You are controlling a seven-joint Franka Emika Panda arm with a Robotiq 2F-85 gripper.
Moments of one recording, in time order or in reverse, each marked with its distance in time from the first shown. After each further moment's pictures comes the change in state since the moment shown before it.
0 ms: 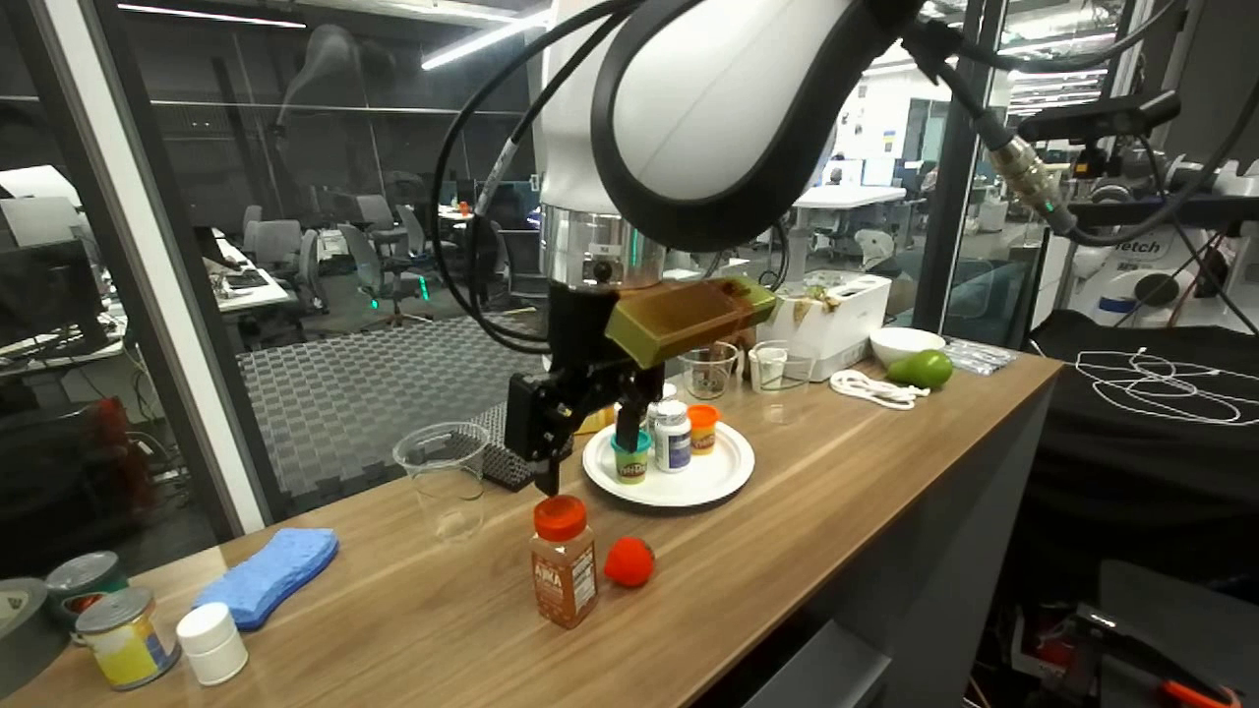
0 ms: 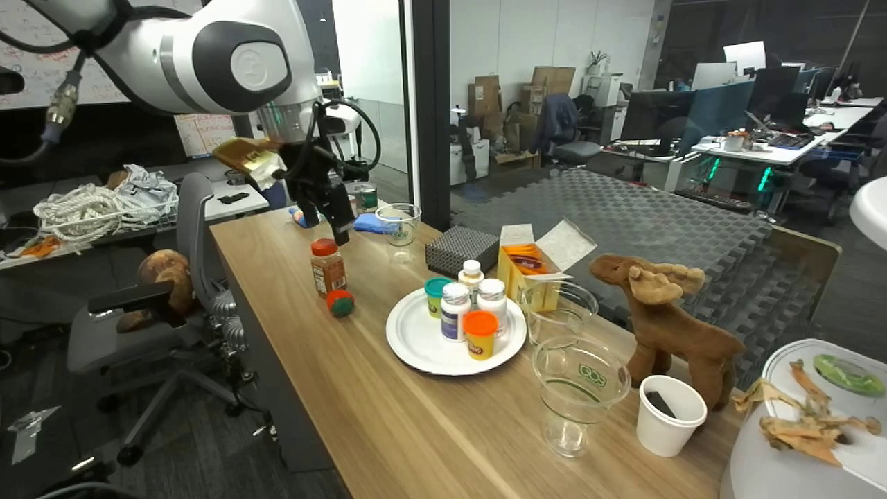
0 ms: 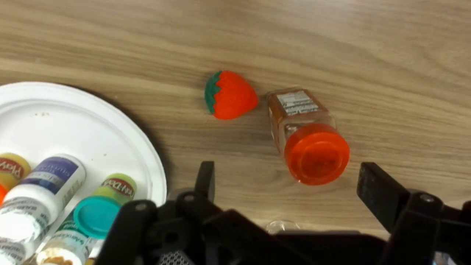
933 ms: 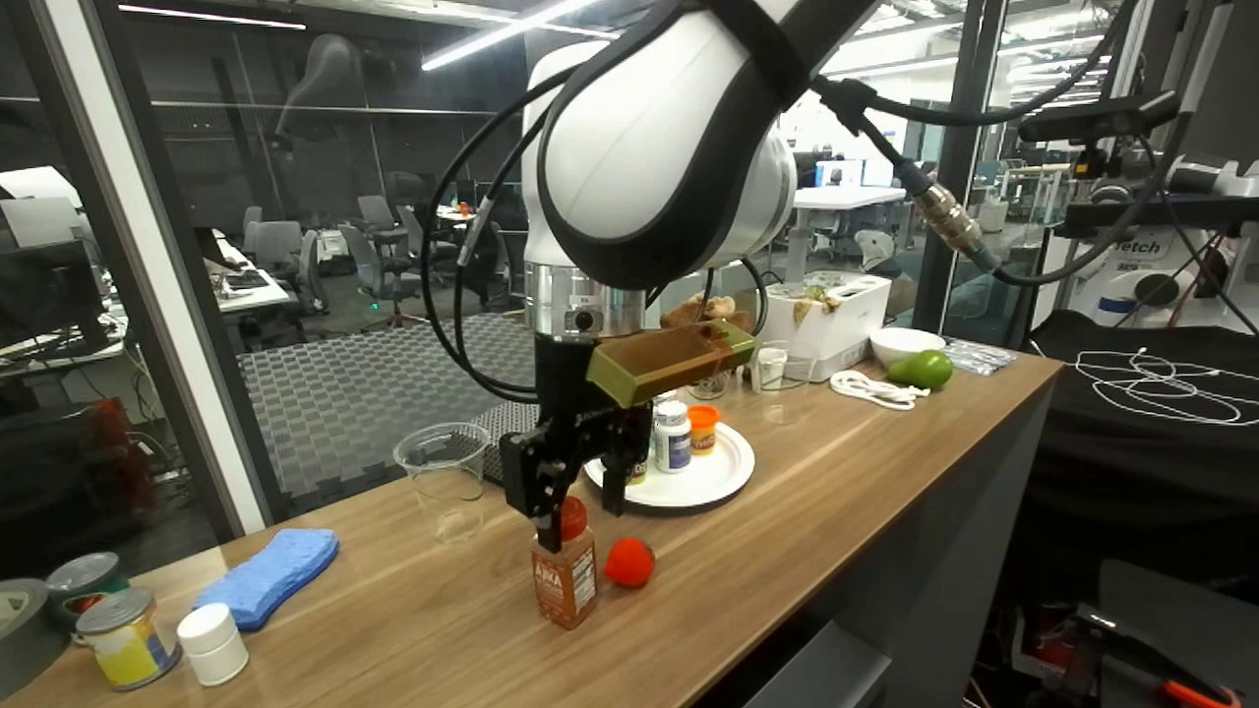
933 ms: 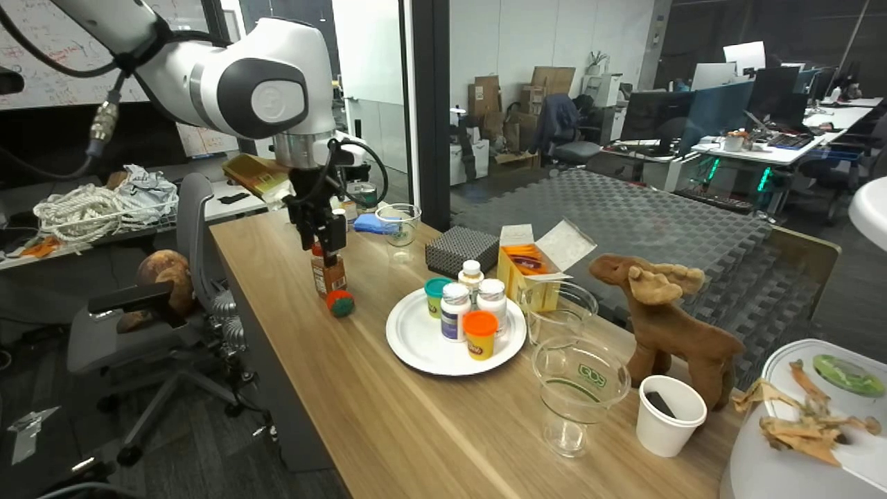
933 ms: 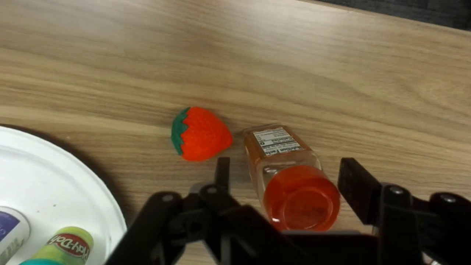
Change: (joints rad) arm -0.031 0.108 0.039 0.073 0.129 -0.067 -0.097
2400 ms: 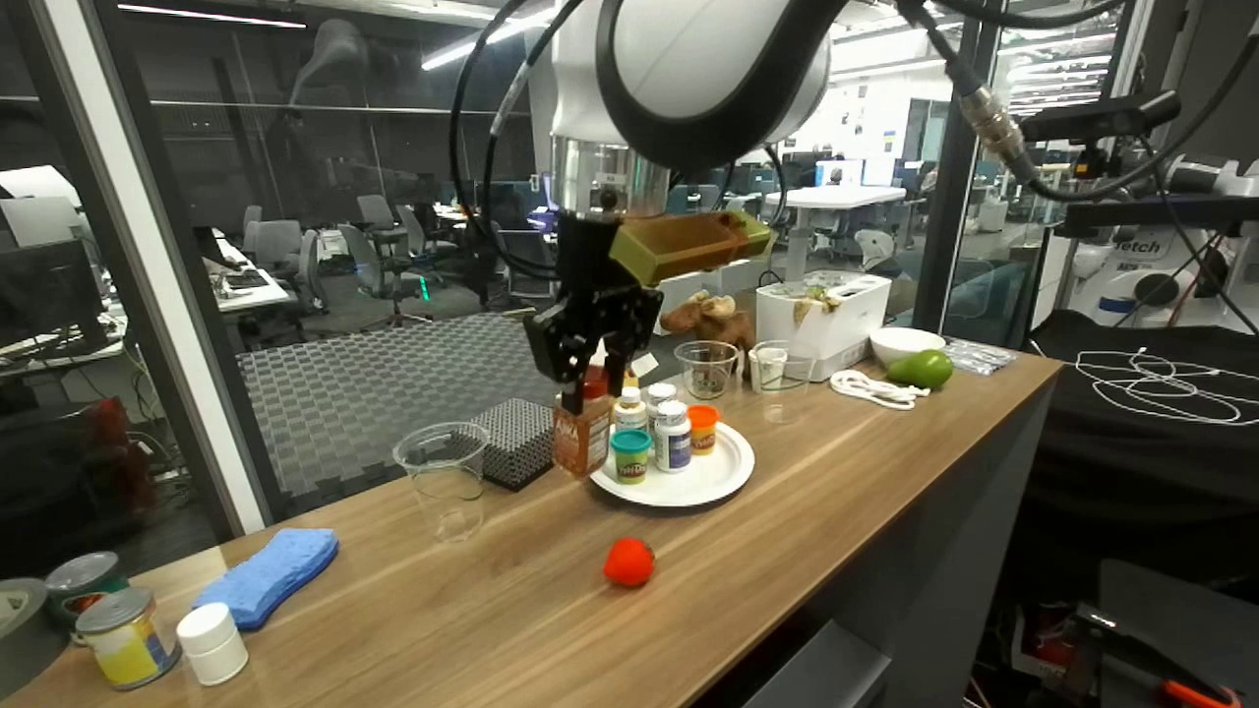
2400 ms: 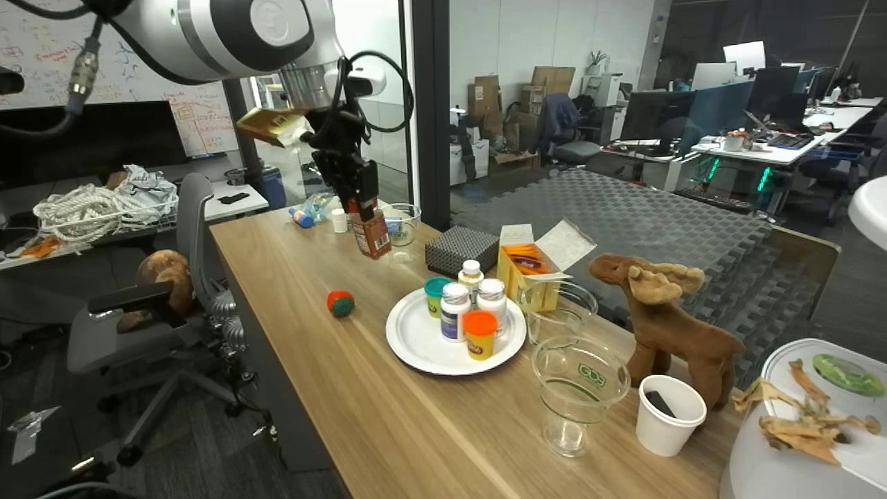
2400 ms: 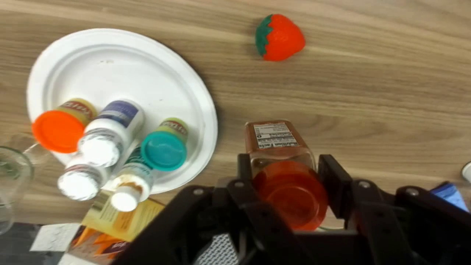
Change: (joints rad) arm -0.019 -0.150 -0.067 -0.007 -0.195 0.014 0.090
